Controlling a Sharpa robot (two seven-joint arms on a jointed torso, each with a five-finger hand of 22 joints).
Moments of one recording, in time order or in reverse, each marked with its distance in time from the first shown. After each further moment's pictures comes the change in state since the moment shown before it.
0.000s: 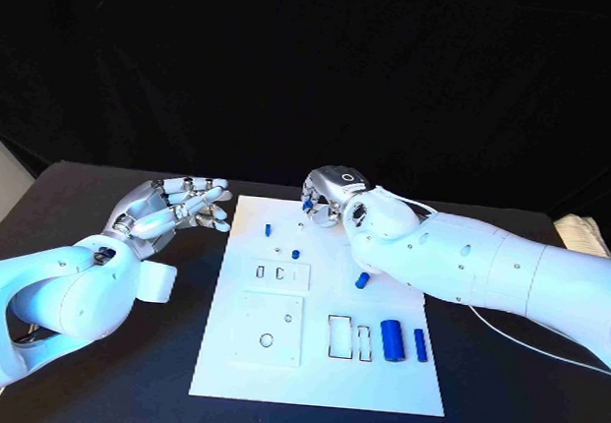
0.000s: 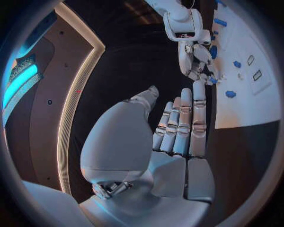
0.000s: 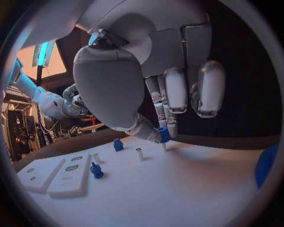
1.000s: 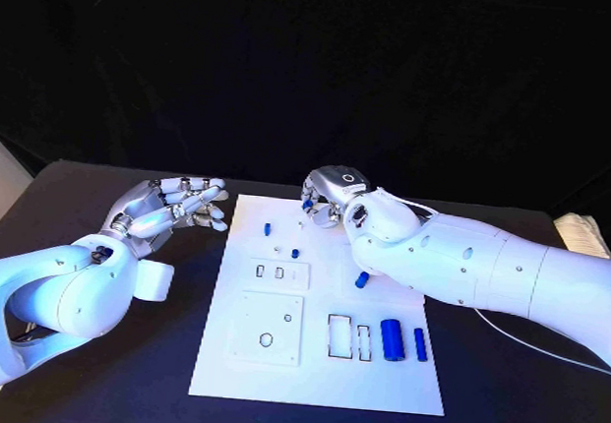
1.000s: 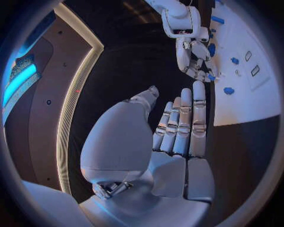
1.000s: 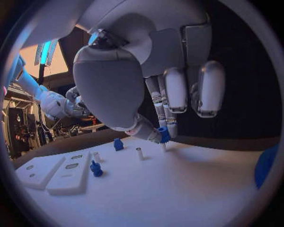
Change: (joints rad) left arm 0.000 0.000 0.000 -0.014 0.000 0.004 -0.006; left_hand 0.000 0.000 0.000 0.000 0.000 0.000 0.000 0.000 -0.001 0.000 0.000 0.000 -0.001 -0.004 0.003 0.000 0.001 0.000 -0.007 0.000 0.005 0.005; right arm -0.003 -0.012 -0.002 0.019 -0.028 -0.028 -0.008; right_hand 0.000 0.000 0.003 -0.003 -0.003 -0.003 -0.001 0.001 0.028 0.000 0.000 0.004 0.001 0.000 0.000 0.004 0.000 0.000 0.000 0.000 0.000 0.002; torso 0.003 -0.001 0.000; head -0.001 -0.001
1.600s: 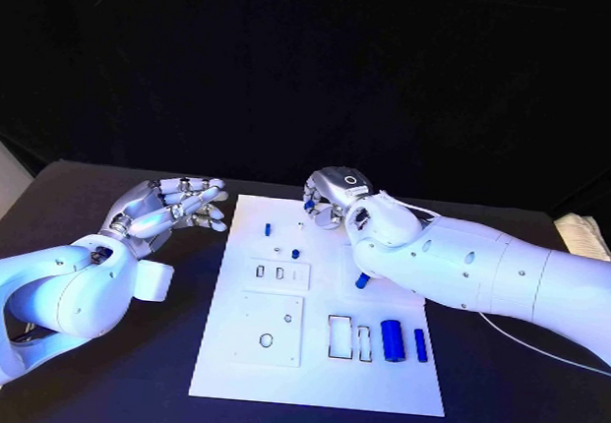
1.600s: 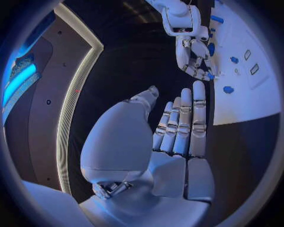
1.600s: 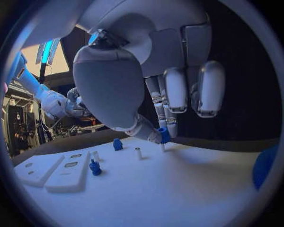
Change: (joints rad) left arm 0.000 -0.001 0.000 -0.002 0.000 0.001 -0.002; left_hand 0.000 0.000 0.000 0.000 0.000 0.000 0.000 0.000 0.000 0.000 0.000 0.000 0.000 0.000 0.000 0.000 0.000 0.000 0.000 0.000 0.000 0.000; right arm -0.005 -0.011 -0.003 0.014 -0.021 -0.030 -0.016; right_hand 0.000 0.000 0.000 0.000 -0.001 -0.002 -0.001 0.004 0.021 0.000 0.000 -0.004 -0.001 0.000 0.000 0.000 0.001 0.000 0.000 0.000 0.000 0.000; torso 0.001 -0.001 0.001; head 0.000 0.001
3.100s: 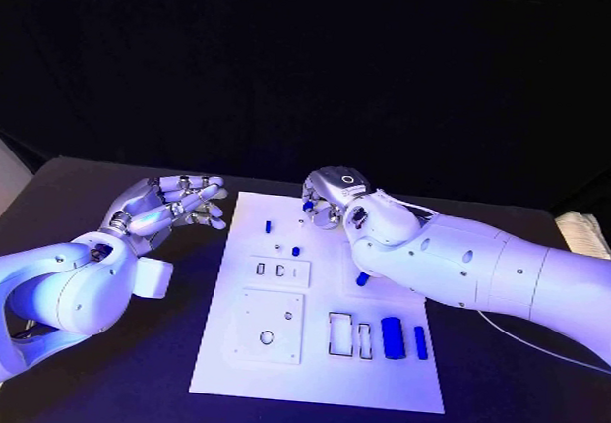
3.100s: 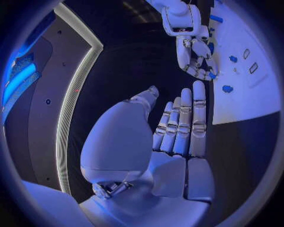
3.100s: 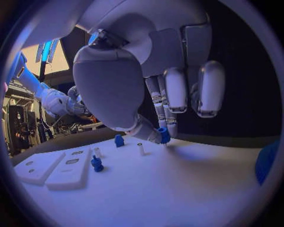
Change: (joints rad) left arm 0.000 0.002 0.000 -0.006 0.000 0.005 -0.003; left_hand 0.000 0.000 0.000 0.000 0.000 0.000 0.000 0.000 -0.001 0.000 0.000 0.000 0.000 0.000 0.000 0.000 0.001 0.000 0.000 0.000 0.006 0.002; right arm -0.002 0.006 0.000 -0.001 -0.011 0.029 -0.006; right_hand 0.000 0.000 -0.002 -0.001 0.007 -0.002 -0.001 0.002 0.005 0.000 0.000 0.003 0.001 0.000 0.000 0.000 -0.002 0.000 0.000 0.000 0.000 -0.001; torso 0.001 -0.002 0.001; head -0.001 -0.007
